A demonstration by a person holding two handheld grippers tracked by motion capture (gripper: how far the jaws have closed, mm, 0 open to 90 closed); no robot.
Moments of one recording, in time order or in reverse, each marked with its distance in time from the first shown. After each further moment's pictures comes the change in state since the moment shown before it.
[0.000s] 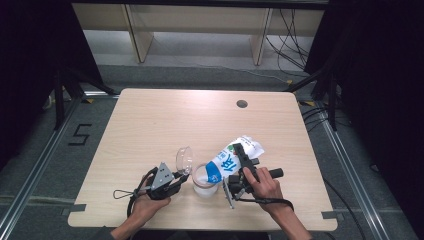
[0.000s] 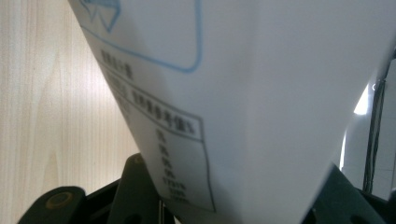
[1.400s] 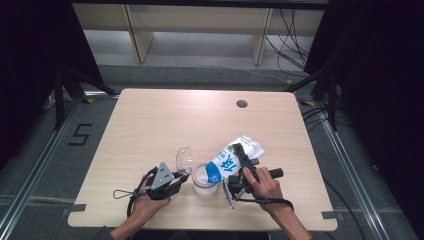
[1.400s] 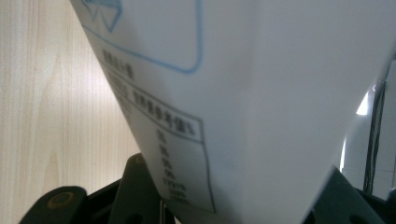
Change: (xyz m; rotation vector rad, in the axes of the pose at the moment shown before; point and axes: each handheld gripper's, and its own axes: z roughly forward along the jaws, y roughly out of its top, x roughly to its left) left arm 0.000 0.000 0.000 -0.001 0.000 -0.001; right arm -0.002 0.000 -0.001 0.011 0.014 -0.033
